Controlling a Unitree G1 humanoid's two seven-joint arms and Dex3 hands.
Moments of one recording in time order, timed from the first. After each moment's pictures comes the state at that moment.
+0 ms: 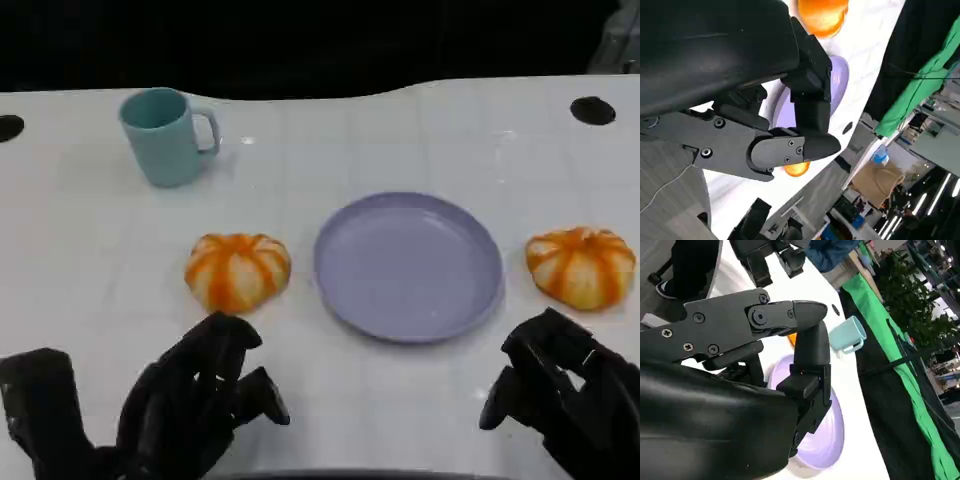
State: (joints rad) left arm 0.13 -0.08 0.08 -0.15 -0.57 0.44 -0.26; right arm 0.25 -0.01 -0.07 -0.37 0.53 0.43 0.21
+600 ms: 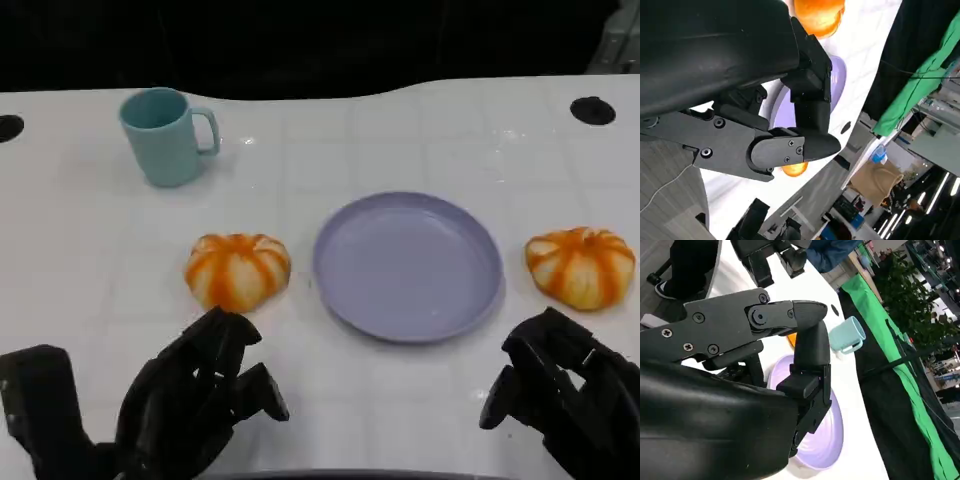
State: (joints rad) left arm 0.12 -0.08 0.08 -0.15 -0.57 0.44 -0.26; right arm 0.25 -0.01 -0.07 -0.37 0.54 0.44 0.21
